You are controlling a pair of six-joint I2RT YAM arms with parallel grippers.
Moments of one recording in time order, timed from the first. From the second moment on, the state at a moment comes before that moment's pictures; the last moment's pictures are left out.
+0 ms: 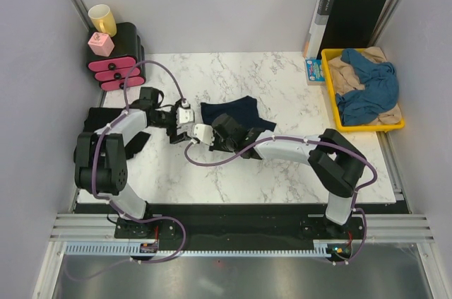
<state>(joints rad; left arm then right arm) -0.06 1.67 1.05 -0.52 0.86 1.31 0.96 1.83 1.17 -0.10 0.11 -0.59</state>
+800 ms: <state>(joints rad) -0.12 1.74 1.14 -0.30 0.91 0.98 0.93 1.83 1.21 -0.15 0.10 -0.59</state>
